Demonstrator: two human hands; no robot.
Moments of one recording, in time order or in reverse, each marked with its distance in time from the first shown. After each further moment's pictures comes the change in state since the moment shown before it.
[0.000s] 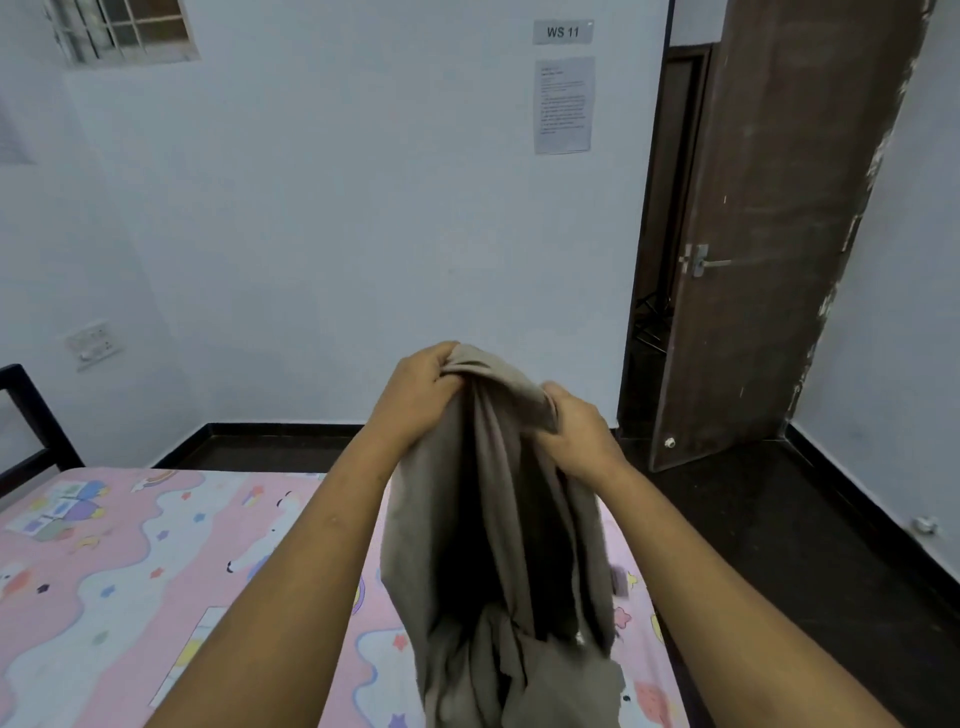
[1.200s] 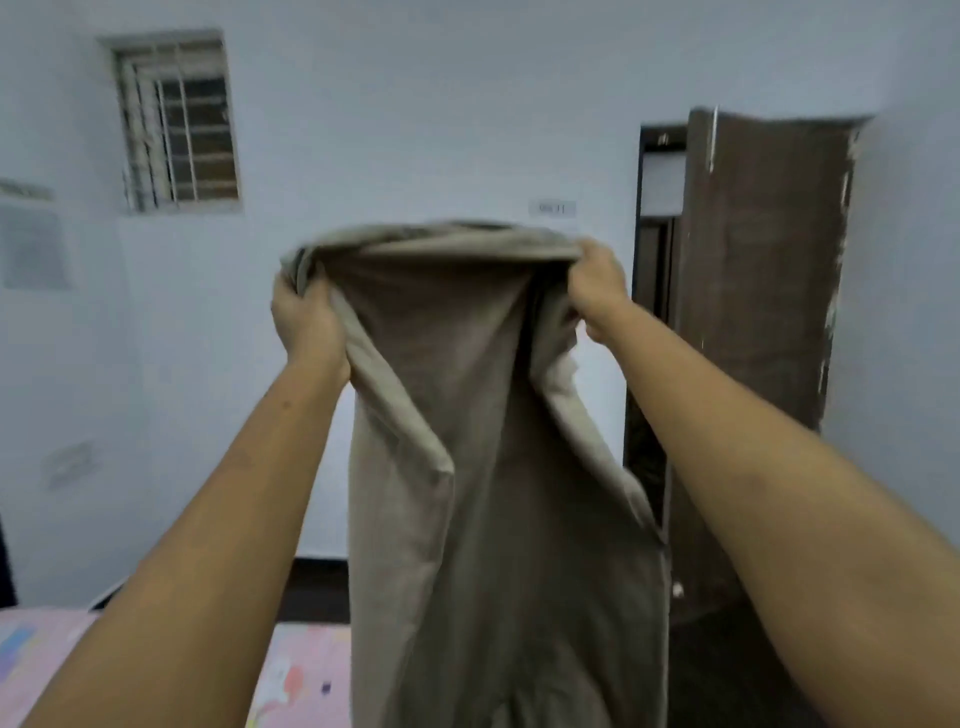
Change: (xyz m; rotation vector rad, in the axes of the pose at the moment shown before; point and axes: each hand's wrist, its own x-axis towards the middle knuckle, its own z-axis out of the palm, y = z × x) left_hand 0.131 0.071 -0.156 -0.710 0.957 -0.051; right_hand 0.166 -0.178 -0.176 0.325 0.482 -0.131
